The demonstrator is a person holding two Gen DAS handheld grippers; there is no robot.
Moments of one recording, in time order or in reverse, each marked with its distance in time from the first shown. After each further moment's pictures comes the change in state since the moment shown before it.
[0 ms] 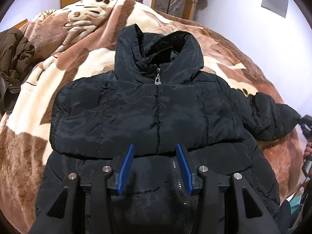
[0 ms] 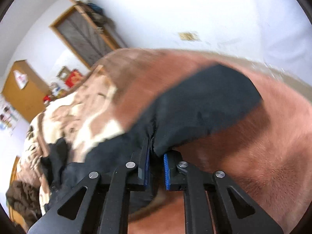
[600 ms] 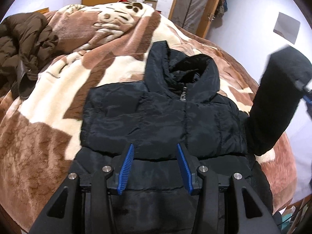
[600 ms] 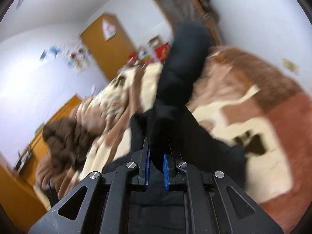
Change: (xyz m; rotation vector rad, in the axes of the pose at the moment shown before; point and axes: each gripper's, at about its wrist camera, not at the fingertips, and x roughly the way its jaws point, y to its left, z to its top) left arm -0.039 0.066 -0.006 -0.141 -0.083 0.006; right arm -0.015 0.276 -0.107 -0.431 0.185 0.474
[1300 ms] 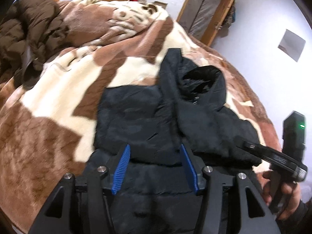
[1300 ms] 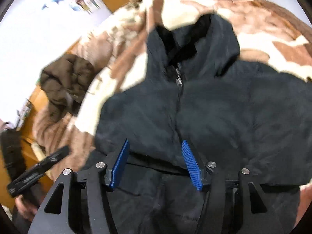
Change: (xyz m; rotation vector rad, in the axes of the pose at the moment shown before) left arm -0.002 0.035 0.010 -0.079 -0.021 -0.062; right arm 0.099 0.022 -0.091 -0.051 0.292 0.093
